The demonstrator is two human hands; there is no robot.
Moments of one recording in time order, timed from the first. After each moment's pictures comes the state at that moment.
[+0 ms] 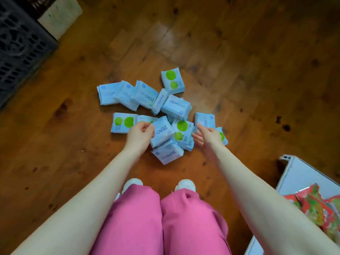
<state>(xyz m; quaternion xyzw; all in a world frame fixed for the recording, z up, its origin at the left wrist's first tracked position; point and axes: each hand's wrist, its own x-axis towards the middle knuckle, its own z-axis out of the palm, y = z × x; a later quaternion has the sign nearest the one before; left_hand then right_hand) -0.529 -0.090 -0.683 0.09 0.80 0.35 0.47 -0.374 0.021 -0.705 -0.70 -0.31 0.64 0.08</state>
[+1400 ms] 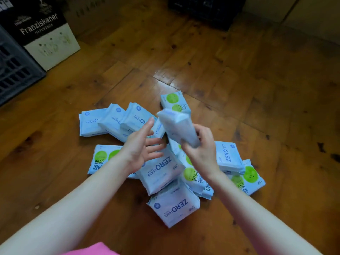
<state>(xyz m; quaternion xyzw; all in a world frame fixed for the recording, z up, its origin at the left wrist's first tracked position) -0.559 -0.042 -0.840 0.00 0.63 0.52 0.58 -0.415 0.032 -0.884 -0.42 -0.74 0.38 0.36</state>
